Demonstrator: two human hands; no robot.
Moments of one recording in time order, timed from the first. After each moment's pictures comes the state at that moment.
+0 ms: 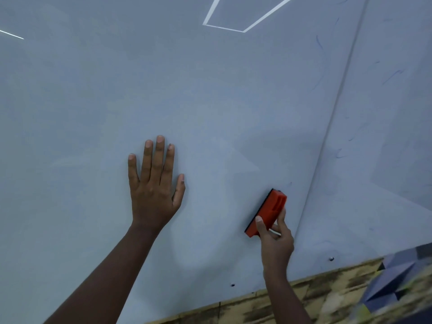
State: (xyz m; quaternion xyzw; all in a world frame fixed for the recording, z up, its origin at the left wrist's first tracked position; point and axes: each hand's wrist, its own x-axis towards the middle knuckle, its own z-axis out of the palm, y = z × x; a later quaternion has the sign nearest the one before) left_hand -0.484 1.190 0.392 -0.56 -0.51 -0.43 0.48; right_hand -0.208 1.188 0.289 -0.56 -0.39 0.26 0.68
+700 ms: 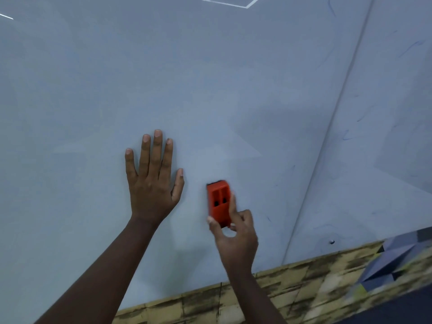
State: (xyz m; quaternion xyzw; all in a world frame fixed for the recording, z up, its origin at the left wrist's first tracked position) left_hand -0.486 1.188 0.366 -0.58 -0.52 -0.41 0.48; right_hand -0.281 1.160 0.264 -0.52 -0.61 0.06 0.59
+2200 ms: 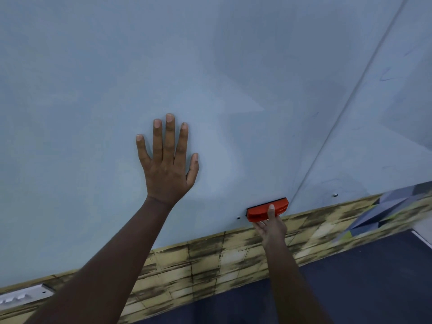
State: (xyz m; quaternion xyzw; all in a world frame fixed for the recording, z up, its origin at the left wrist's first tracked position) left_hand -0.474 1.189 0.277 -0.59 -0.54 -0.39 0.46; right_hand -0.199 1.187 0.127 -0.54 -0.07 0.55 0.63
